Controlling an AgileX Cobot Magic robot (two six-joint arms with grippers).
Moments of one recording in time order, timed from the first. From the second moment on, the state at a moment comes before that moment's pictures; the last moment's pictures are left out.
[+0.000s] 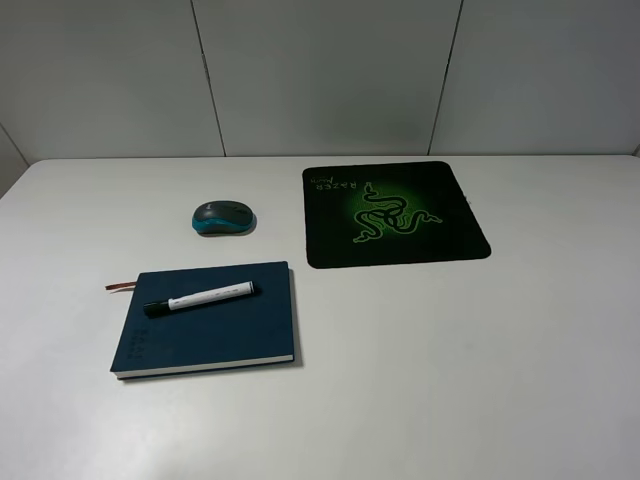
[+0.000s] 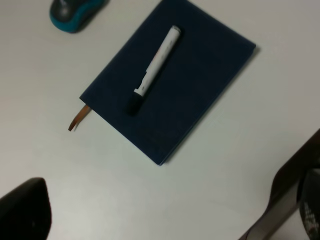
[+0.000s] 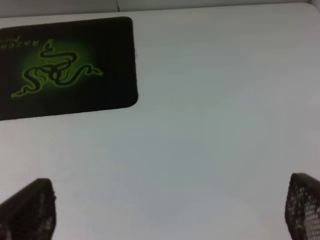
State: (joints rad) left arm -0.51 0.65 -0.94 -0.04 1.18 0.28; right arm -0.02 0.00 -0.49 0.03 1.03 0.05
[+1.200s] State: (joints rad) left arm -0.21 0.17 -0.54 0.00 1.13 0.07; right arm -0.02 0.00 -0.49 0.03 1.03 0.05
